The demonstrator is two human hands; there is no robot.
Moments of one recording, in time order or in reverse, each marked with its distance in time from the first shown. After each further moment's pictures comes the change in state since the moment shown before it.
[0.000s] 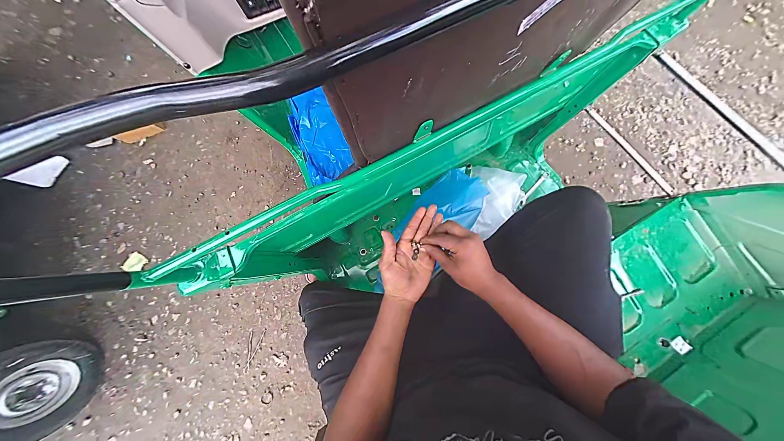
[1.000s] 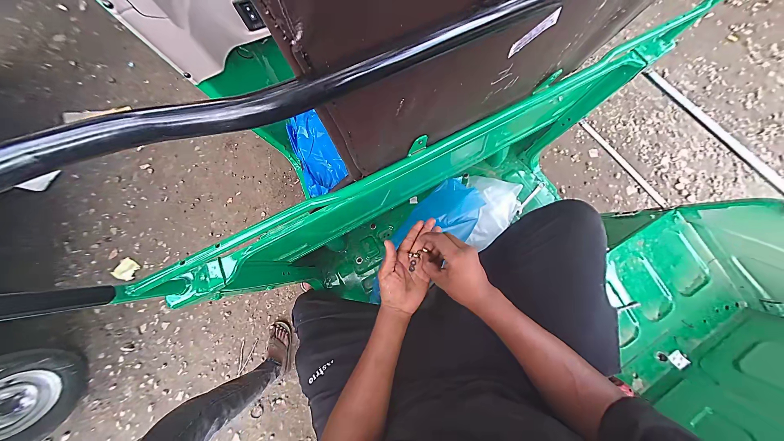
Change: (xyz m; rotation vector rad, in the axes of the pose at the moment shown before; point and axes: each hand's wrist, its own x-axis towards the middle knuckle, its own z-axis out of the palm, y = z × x) left_hand 0.004 -0.004 -0.006 -0.022 0.037 -0.018; right_hand 0.006 -0.013 -0.001 -0.039 0.048 0.058
